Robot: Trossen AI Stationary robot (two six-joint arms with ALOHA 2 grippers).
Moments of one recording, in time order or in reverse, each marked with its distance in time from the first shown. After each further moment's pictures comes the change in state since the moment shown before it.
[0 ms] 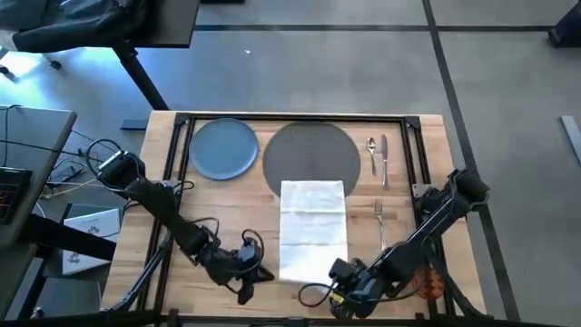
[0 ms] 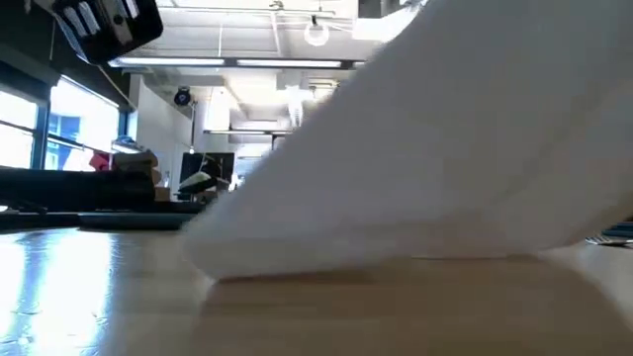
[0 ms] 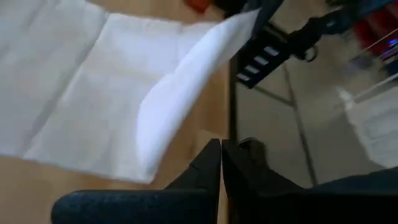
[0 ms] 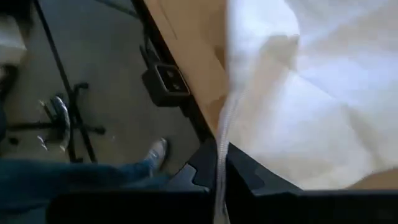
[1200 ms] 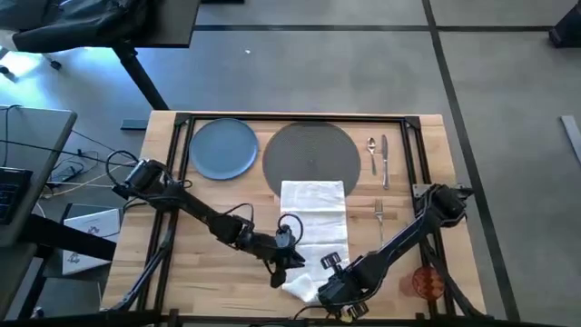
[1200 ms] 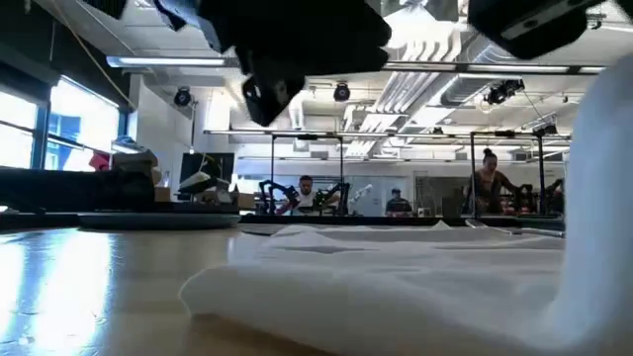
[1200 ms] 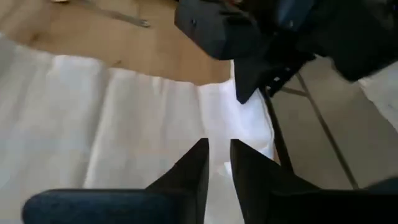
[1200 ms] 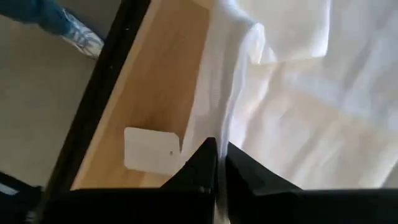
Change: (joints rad) left arm 0.258 0.234 0.103 0.205 0.272 0.371; right arm -0.046 0.207 0.146 -0.257 -0.136 -1.110
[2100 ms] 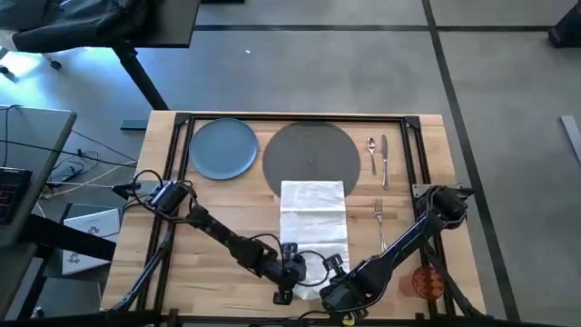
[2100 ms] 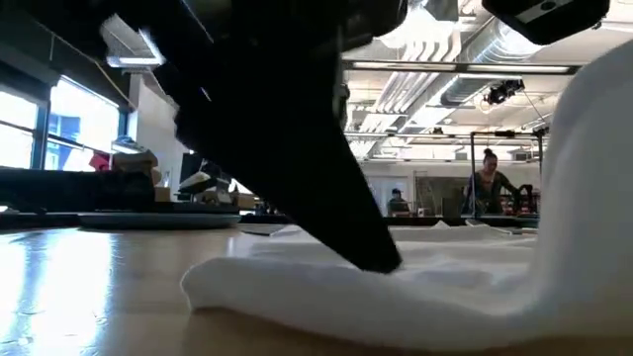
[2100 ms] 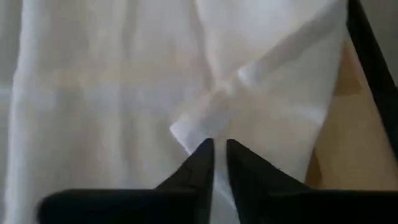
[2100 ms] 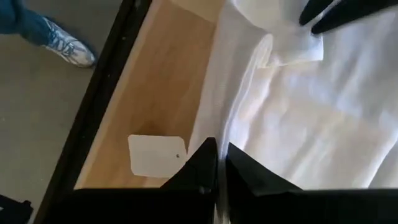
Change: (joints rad) left arm -0.084 0.271 0.389 -0.576 -0.074 0.126; right arm 0.013 0.000 0.001 -0.008 0.075 0.110
